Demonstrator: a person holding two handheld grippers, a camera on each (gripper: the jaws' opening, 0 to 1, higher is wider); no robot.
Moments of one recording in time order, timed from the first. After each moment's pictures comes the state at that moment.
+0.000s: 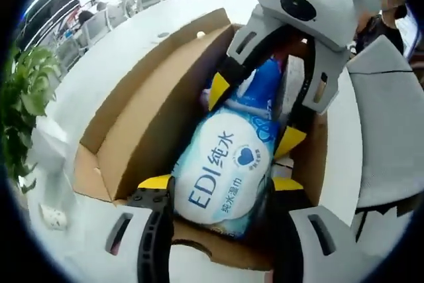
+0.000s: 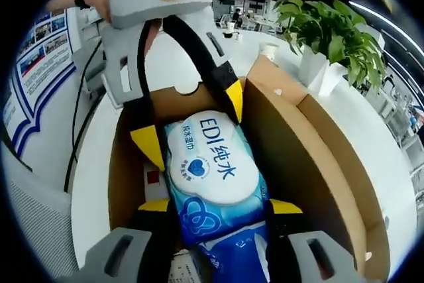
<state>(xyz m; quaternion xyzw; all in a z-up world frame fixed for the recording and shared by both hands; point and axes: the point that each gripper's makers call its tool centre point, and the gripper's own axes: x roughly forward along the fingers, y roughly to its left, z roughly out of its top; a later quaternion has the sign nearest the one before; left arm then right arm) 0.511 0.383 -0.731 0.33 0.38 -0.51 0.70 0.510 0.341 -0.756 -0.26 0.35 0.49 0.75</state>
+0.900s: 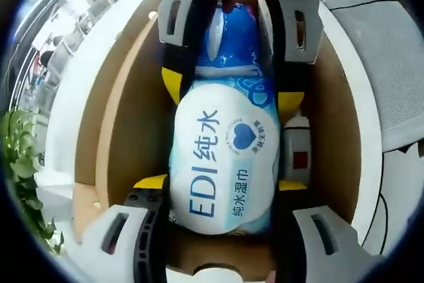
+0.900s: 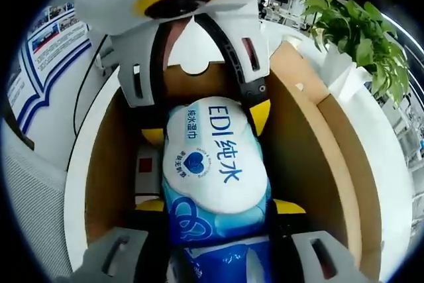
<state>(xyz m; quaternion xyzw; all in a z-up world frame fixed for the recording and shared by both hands) 0.525 0.391 -0.775 0.44 0.36 -0.54 0.62 0.516 0.345 -0.775 -0.31 0.36 0.53 0.70</state>
